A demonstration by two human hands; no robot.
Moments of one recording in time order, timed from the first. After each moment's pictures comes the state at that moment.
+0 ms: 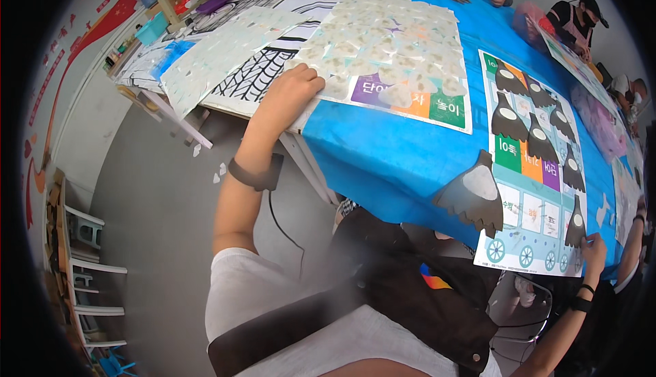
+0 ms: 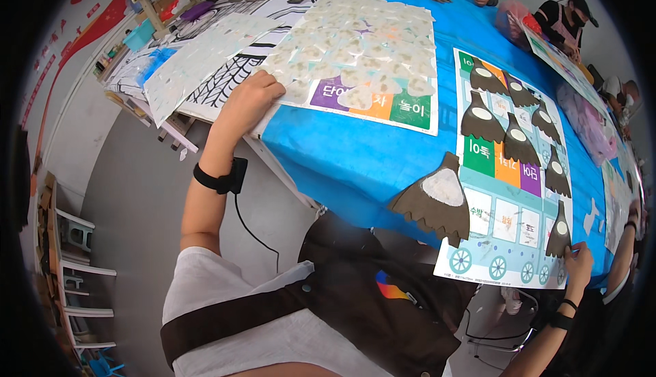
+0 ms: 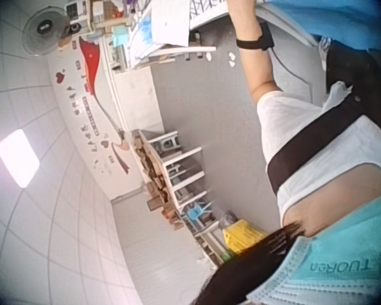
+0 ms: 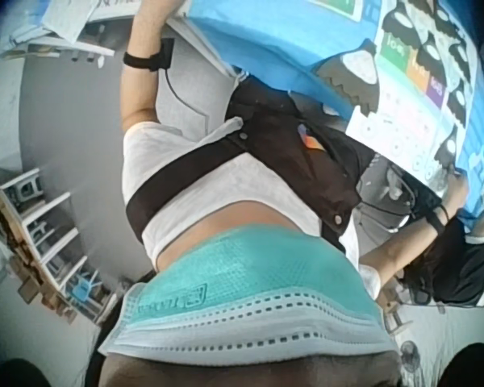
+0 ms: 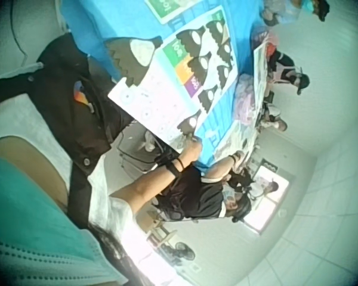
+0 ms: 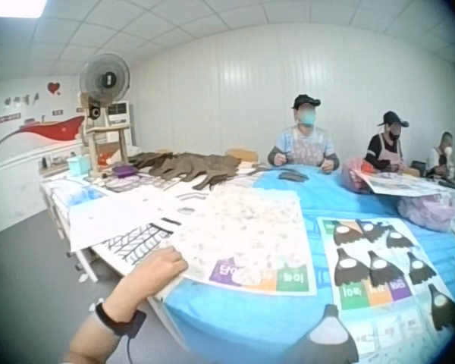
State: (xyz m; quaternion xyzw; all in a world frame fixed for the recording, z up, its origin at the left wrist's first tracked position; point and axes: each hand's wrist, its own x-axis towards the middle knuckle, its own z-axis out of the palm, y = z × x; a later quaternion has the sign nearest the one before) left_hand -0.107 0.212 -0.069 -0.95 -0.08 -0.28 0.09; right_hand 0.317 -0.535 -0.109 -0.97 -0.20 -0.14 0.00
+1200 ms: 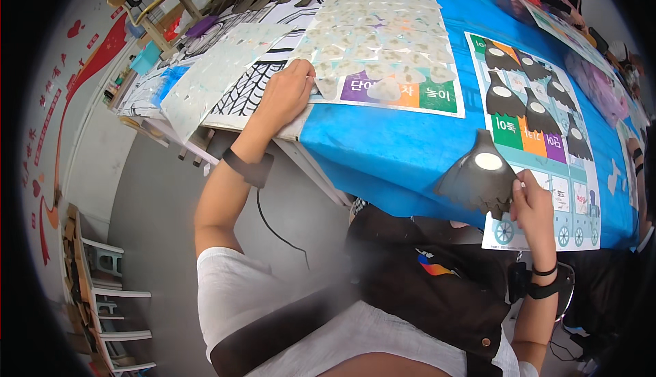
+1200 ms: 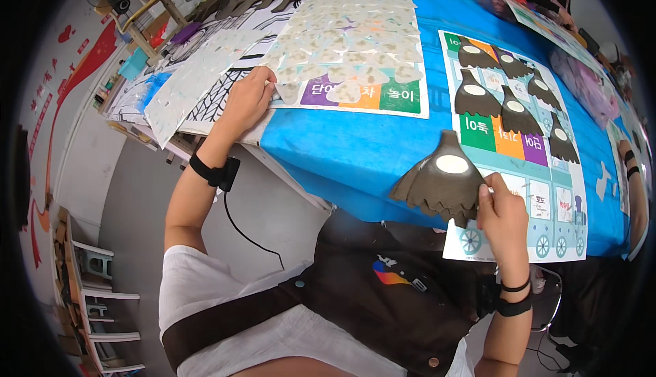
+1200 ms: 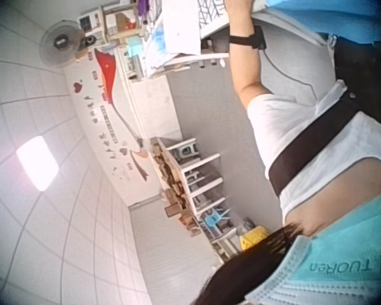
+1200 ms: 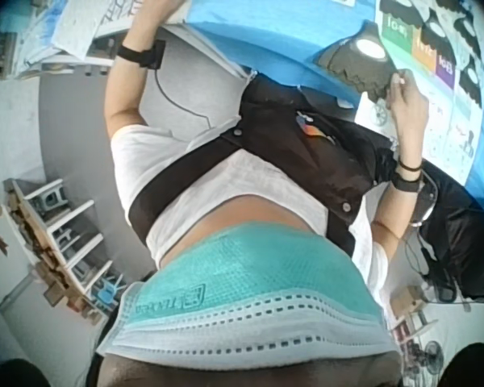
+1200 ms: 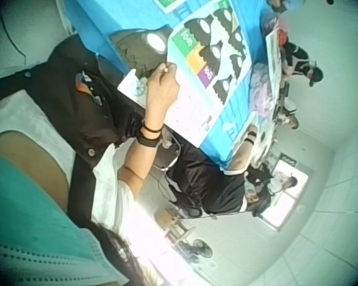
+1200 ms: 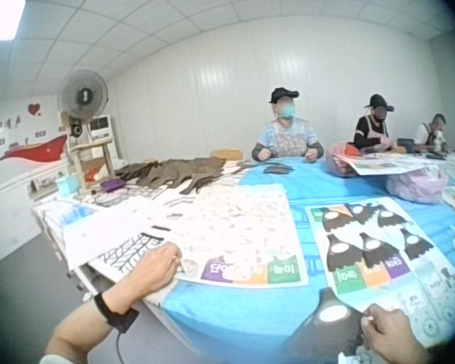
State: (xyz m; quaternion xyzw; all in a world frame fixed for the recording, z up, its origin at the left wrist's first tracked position) left_hand -0.081 0.220 -0.061 -0.95 -0.10 -0.29 -0.02; right_hand 0.102 -0.247 -0.072 -0.90 -0.29 0.09 0.31
